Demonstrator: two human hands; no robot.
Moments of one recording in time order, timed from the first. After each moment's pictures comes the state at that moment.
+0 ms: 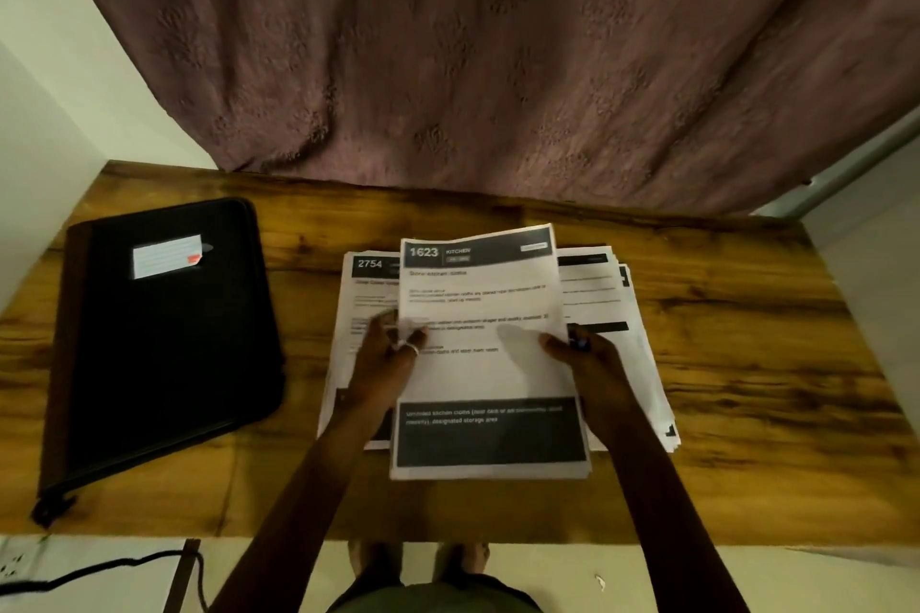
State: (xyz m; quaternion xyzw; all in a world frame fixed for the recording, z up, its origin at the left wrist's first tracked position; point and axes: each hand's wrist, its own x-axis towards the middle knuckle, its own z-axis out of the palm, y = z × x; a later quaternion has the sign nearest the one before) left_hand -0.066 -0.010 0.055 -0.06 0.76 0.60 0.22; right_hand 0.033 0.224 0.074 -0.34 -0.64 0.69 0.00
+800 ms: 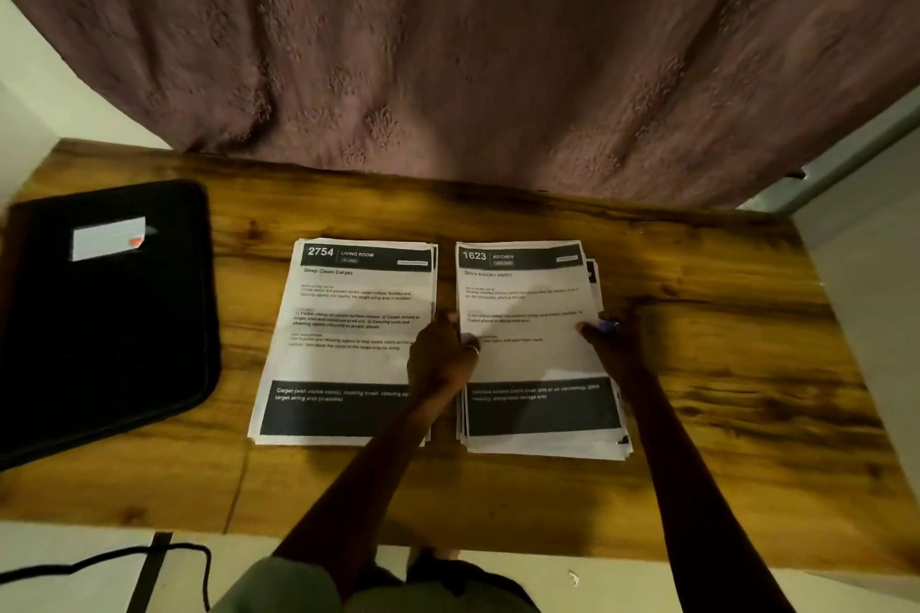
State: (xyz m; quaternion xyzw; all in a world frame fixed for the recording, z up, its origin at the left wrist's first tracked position) left_hand -0.046 0.145 -0.005 0.04 0.90 0.39 0.19; right_hand 0.018 0.376 0.001 -0.43 -0.77 0.48 0.00
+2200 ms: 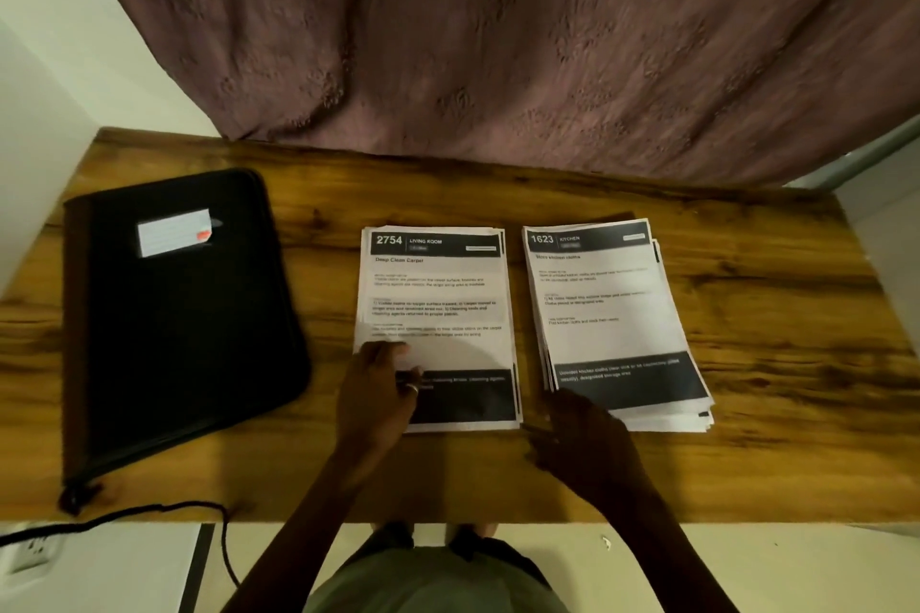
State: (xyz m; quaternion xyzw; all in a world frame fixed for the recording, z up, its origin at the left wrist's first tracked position) left_hand -0.044 -0.063 -0.017 0.09 0.94 0.30 0.12; right_hand 0.088 0.166 0.029 -0.12 -0.97 0.18 -0.13
